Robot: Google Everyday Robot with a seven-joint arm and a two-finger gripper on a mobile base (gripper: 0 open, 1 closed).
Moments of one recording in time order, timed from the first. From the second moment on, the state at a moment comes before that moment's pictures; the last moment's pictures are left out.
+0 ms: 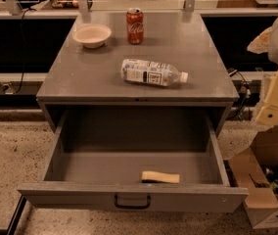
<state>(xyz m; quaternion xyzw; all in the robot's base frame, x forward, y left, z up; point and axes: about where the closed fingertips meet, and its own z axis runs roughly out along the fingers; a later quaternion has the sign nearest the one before) 0.438 -0.217 0.976 -0.60 0.78 -0.03 0.16</state>
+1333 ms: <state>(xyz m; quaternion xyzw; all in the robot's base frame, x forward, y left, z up) 0.448 -0.130 0.875 -0.75 0.64 0.01 0.15</state>
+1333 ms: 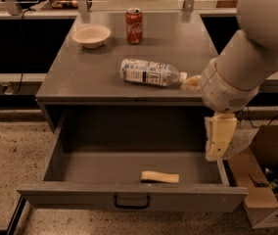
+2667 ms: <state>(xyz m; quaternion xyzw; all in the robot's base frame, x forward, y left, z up) 0.467 -0.111 0.805 -0.88 0.47 -0.01 0.08</state>
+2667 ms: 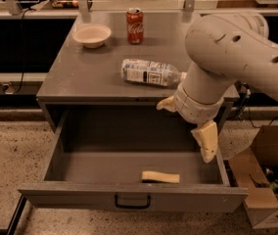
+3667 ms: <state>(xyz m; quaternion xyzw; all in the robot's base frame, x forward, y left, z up) 0.457 -0.104 0.751 -0.95 0.30 0.03 0.04</state>
